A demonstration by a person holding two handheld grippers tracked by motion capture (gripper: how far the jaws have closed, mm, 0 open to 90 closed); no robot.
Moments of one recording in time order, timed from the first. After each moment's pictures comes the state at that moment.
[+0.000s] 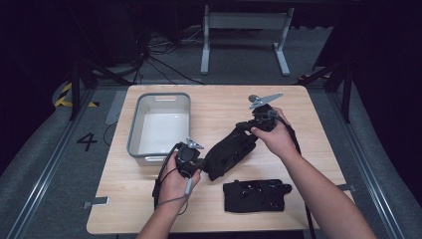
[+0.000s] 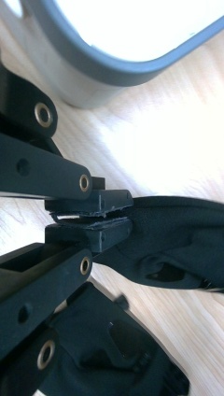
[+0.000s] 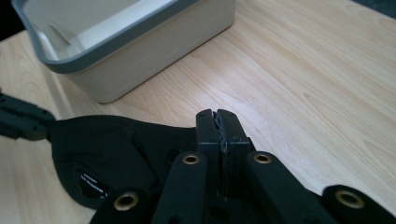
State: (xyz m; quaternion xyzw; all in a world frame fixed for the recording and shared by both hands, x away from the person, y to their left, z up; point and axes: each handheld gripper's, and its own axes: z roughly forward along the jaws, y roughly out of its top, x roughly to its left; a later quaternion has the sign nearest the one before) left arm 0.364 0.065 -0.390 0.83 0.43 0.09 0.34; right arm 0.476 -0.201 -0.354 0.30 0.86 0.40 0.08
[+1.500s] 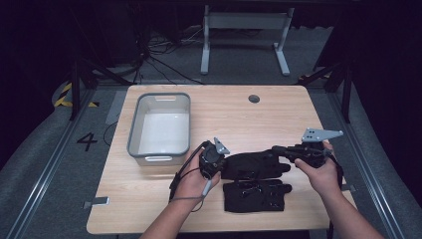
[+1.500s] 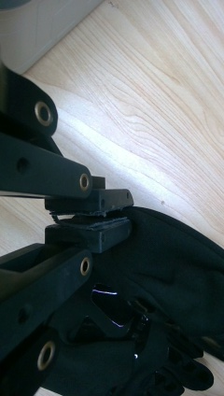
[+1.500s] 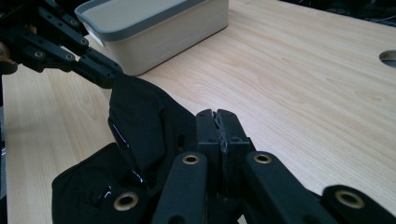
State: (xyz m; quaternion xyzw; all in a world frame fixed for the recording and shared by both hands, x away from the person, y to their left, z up) left arm 0.360 0.010 -0.383 0.88 0.31 0.13 0.32; right arm 0.377 -0.305 -0.374 0.31 0.81 0.49 0.11
